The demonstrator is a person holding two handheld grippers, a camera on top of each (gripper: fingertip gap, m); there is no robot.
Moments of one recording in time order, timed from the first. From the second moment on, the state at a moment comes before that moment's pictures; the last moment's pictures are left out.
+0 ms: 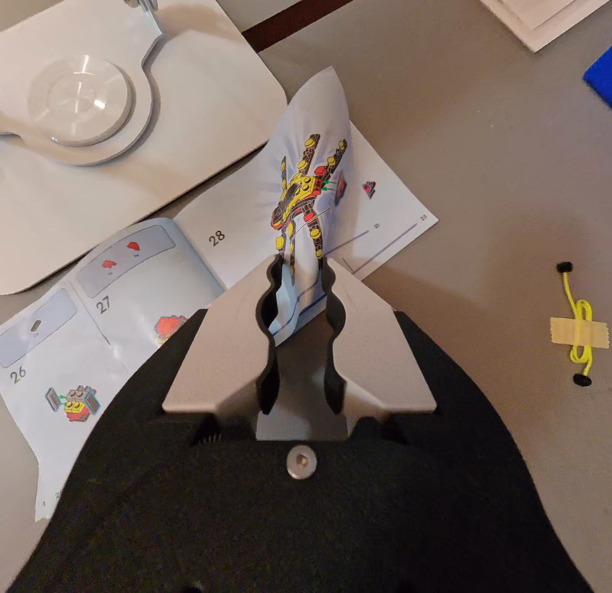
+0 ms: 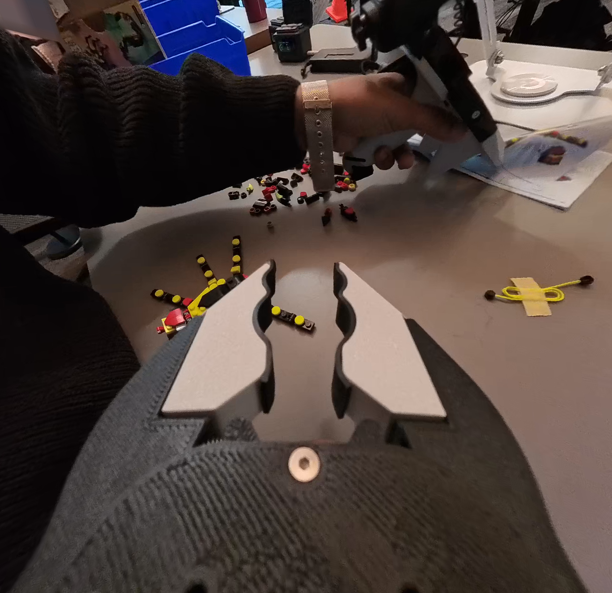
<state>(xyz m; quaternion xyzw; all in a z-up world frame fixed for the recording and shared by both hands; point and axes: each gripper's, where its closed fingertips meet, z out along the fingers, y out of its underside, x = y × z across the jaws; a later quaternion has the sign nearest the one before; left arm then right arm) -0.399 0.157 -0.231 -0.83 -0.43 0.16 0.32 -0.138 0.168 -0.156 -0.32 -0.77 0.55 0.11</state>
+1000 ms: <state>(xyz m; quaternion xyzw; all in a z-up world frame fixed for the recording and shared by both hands) -0.383 0.084 -0.138 -0.68 -0.50 0.16 0.51 -0.136 0.163 -0.158 -0.31 -0.77 0.55 0.10</state>
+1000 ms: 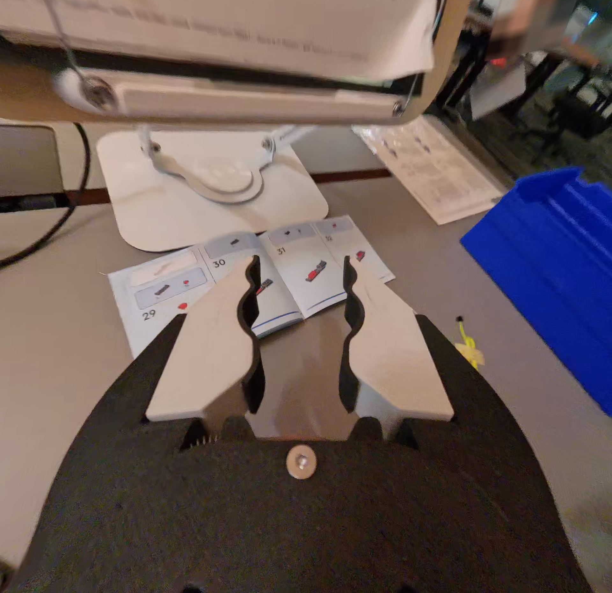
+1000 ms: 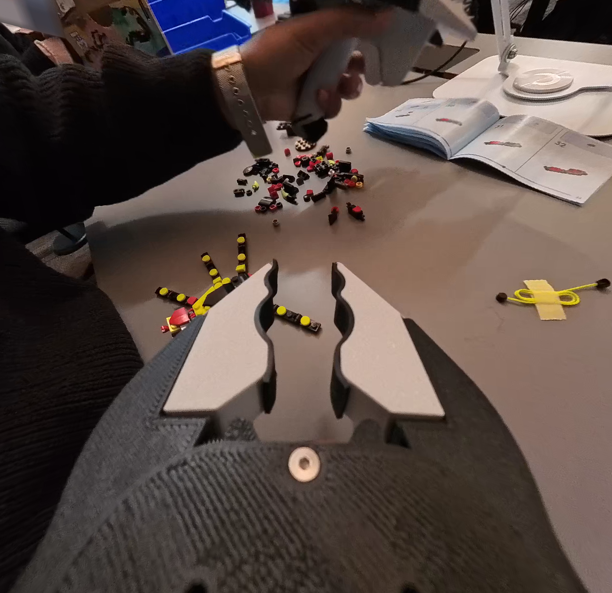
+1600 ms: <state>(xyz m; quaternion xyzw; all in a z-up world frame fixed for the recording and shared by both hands) -0.360 0.055 -0.187 -0.79 -0.46 0.18 0.37 -0.141 0.166 -0.166 -0.33 -0.77 0.54 0.09</state>
